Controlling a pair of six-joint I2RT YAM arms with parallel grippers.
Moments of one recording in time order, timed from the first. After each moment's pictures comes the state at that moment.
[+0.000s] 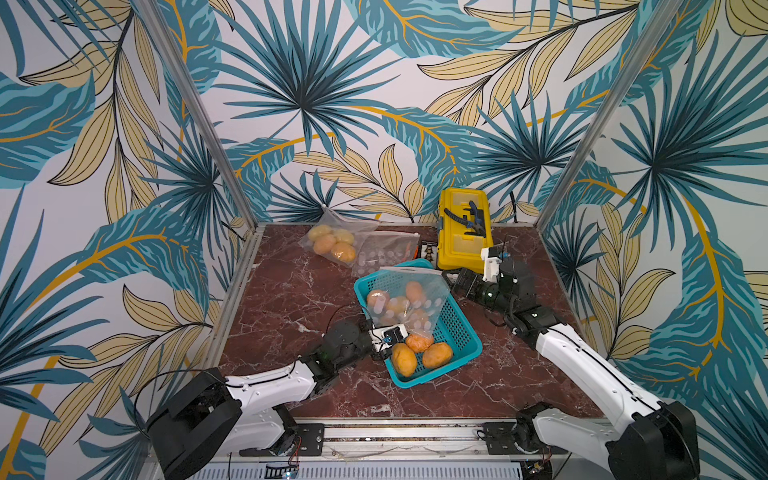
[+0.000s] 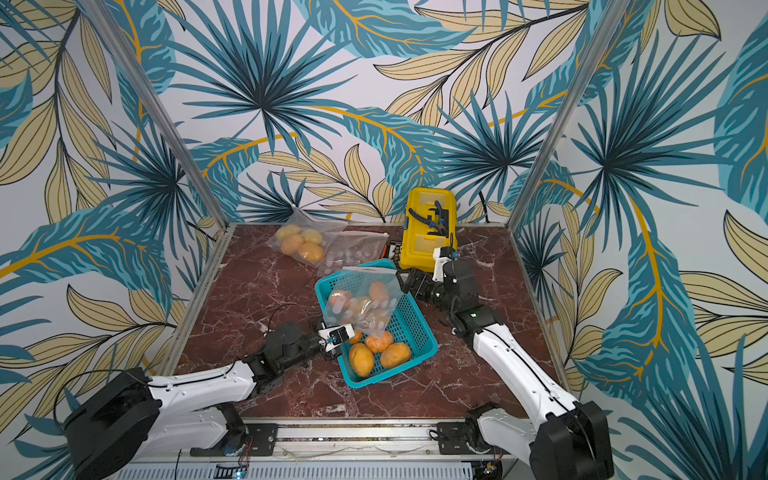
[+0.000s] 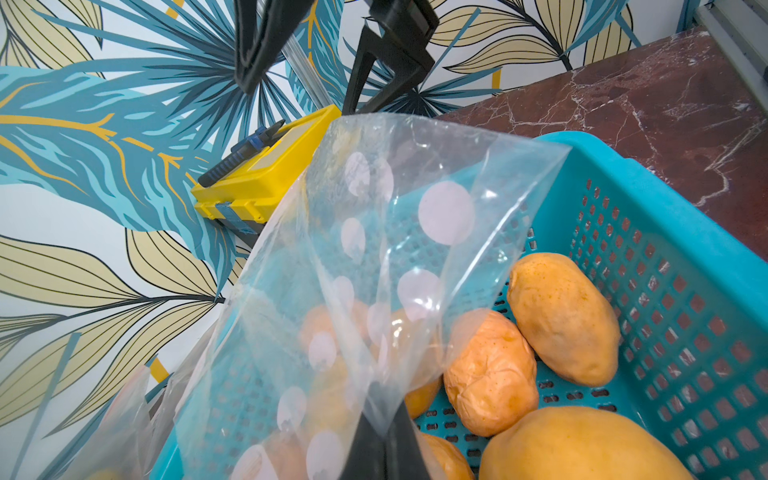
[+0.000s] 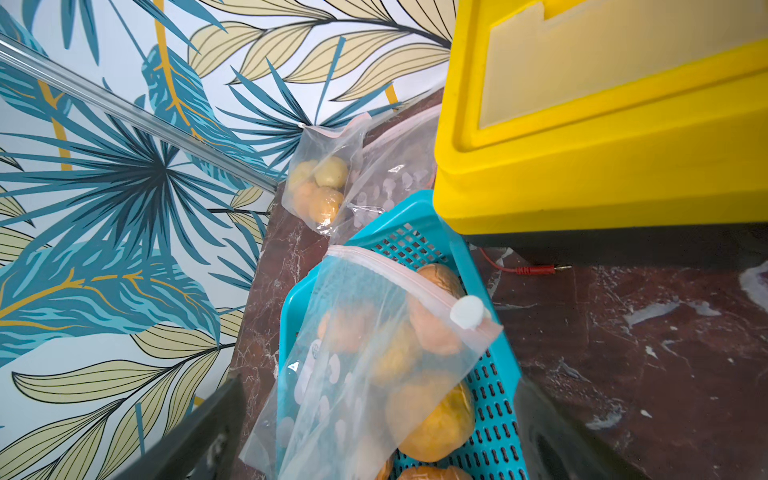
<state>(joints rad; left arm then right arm) -0.82 1.21 0.36 0.65 0.16 0.53 0.30 1.16 0.82 -0.12 -0.25 0.70</state>
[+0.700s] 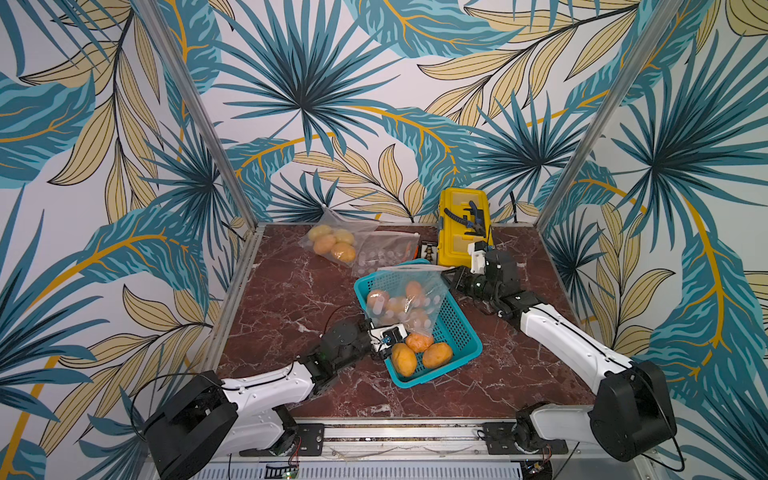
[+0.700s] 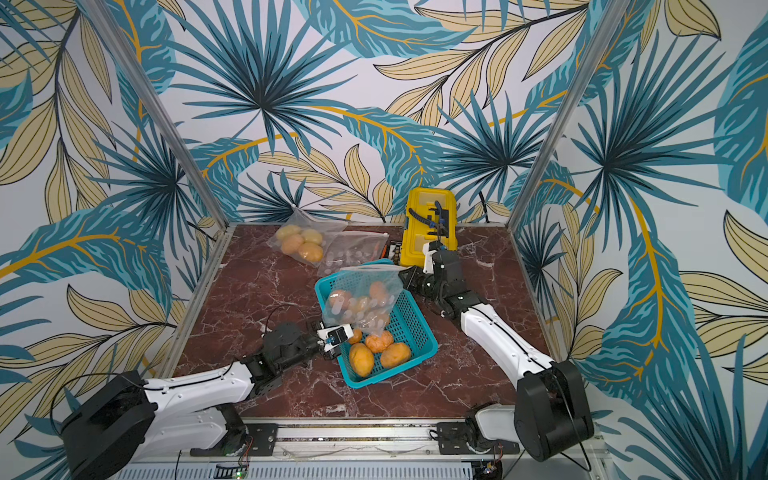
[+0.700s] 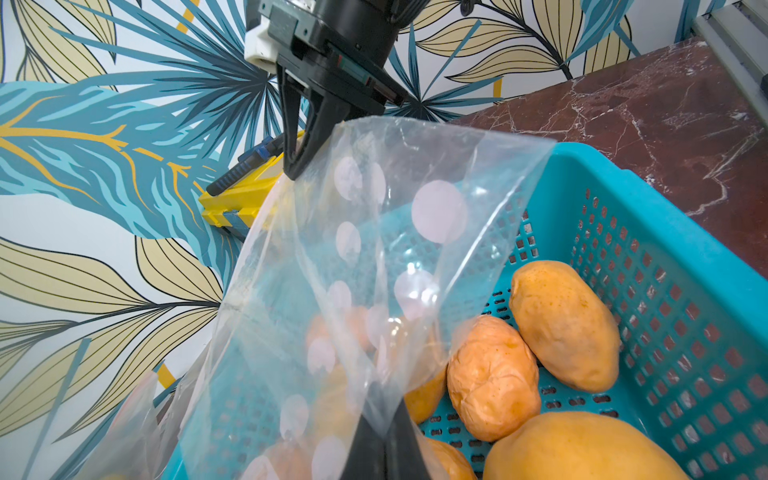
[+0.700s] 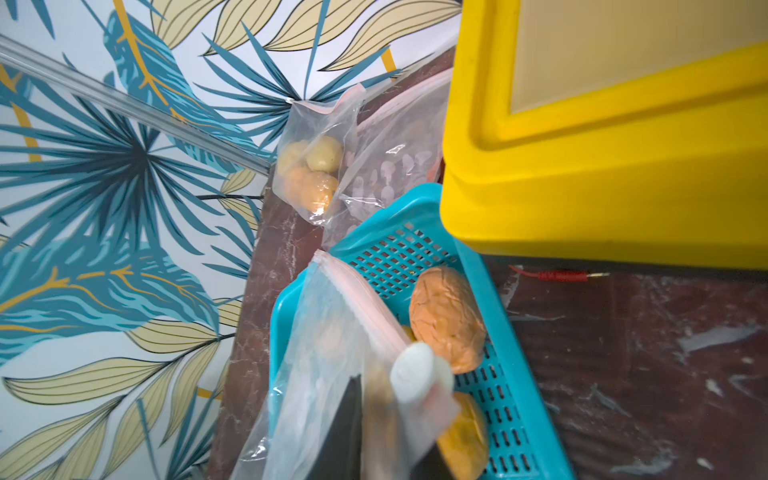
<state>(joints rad) -0.82 1.19 0.36 0.65 0.16 0.53 0.30 1.34 0.92 -0.10 -0.30 0.71</state>
